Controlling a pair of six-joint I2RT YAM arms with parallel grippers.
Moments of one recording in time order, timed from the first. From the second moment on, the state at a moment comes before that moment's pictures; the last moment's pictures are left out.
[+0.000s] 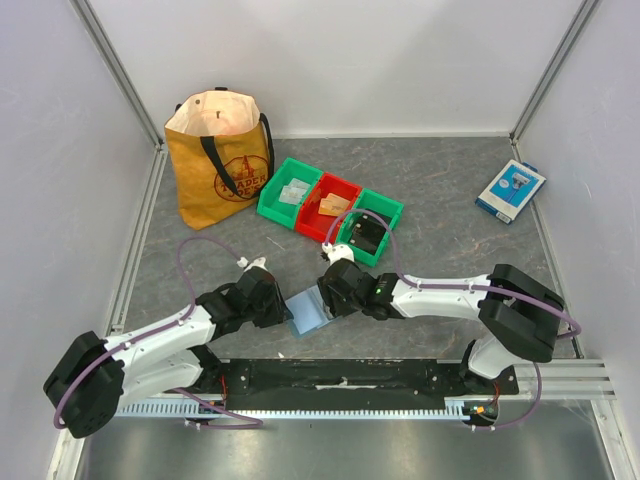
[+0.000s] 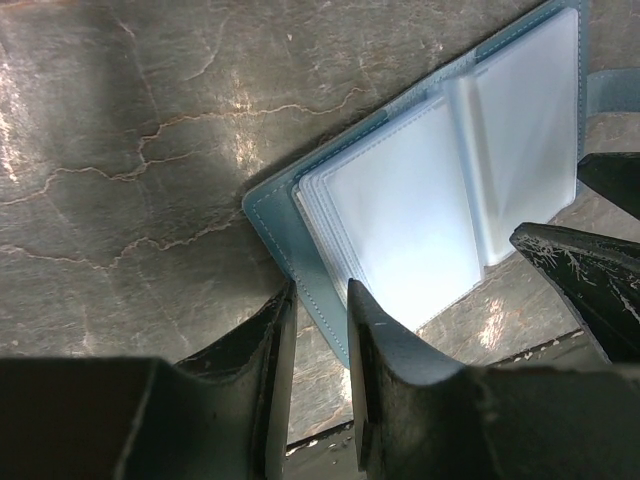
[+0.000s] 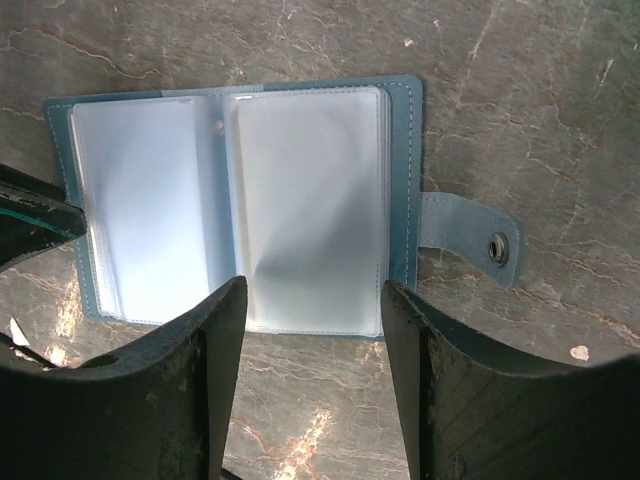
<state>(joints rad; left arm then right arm) -0.76 0.99 0.35 -0.30 -0.02 -0.93 1.08 1.57 0.81 -0.15 0.22 0.59</state>
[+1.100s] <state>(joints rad) -0.76 0.90 0.34 -0.30 -0.01 -0.93 1.18 1.57 0.90 -0.12 0.00 0.49</state>
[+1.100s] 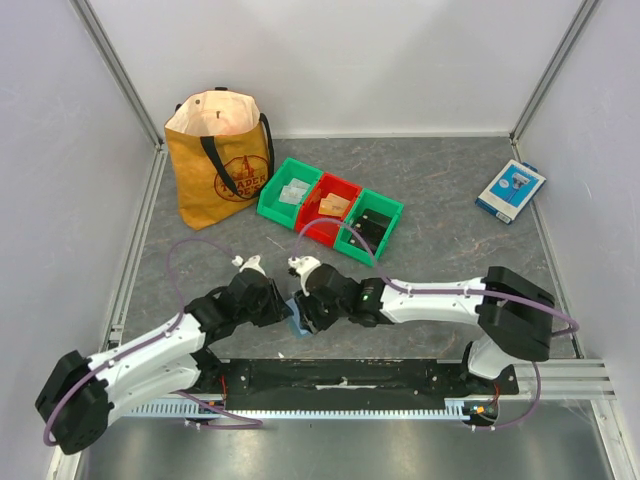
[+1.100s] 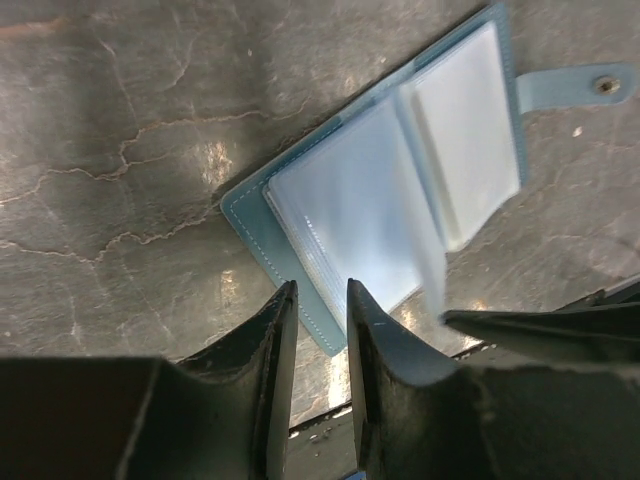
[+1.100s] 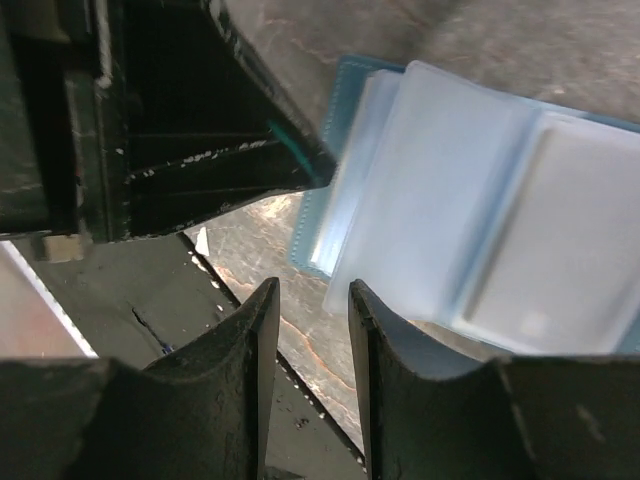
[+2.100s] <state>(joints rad) -0.76 0.92 0.42 -0.33 0.01 -0.93 1.10 1.54 0.84 -0.21 0.28 0.54</state>
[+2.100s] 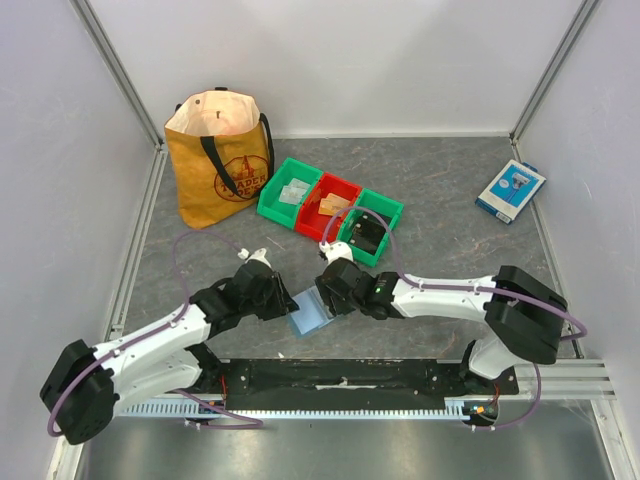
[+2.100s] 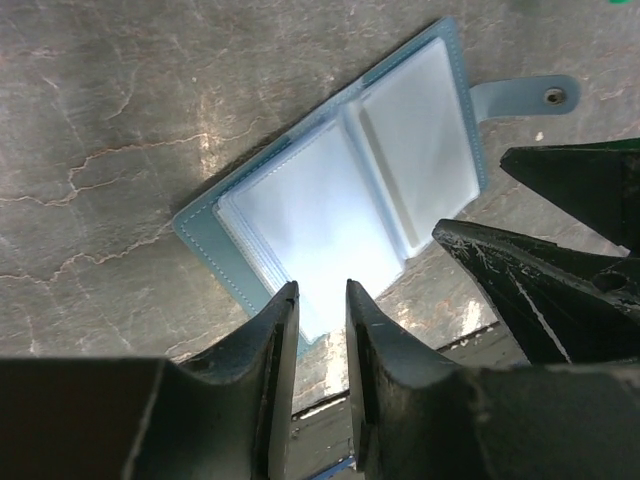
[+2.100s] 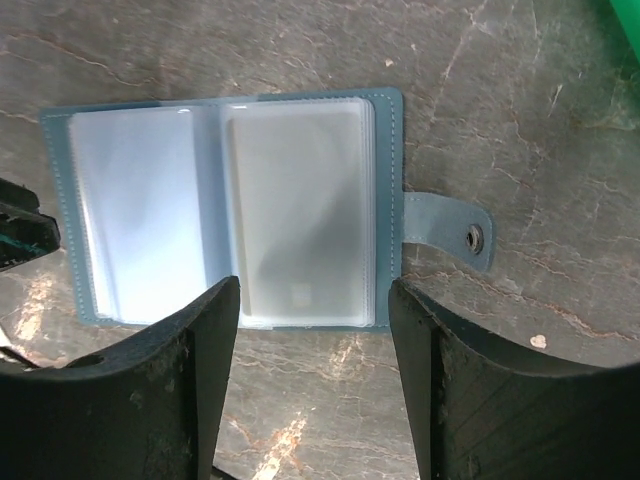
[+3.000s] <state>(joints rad) -0.76 1.01 0.35 -0.25 0.03 -0.92 1.09 1.59 0.83 -0.20 0.24 0.56</state>
